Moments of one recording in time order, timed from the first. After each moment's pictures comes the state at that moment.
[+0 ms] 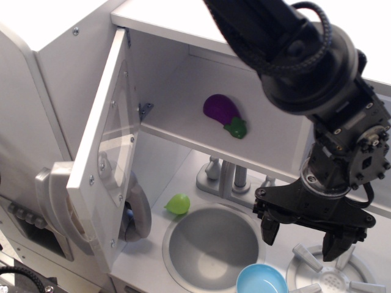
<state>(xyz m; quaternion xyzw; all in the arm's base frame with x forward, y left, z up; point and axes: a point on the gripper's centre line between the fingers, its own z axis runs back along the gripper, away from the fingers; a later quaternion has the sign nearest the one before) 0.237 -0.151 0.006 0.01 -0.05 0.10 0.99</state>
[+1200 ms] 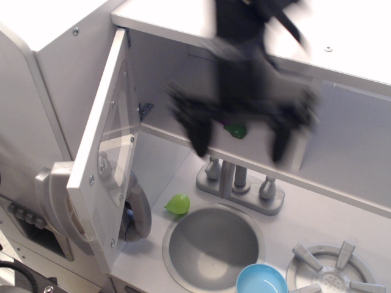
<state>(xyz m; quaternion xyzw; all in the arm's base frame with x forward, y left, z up) 0.214 -0.070 0.139 -0.08 -0.07 0.14 0.98</state>
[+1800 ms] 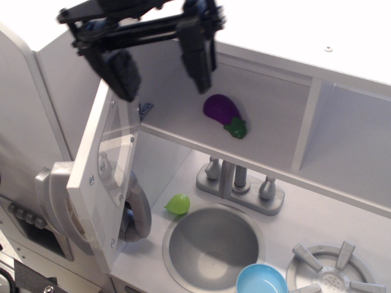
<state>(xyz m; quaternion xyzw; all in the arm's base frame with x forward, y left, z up) 0.193 -0.020 0.185 -0.13 -0.08 0.17 0.97</state>
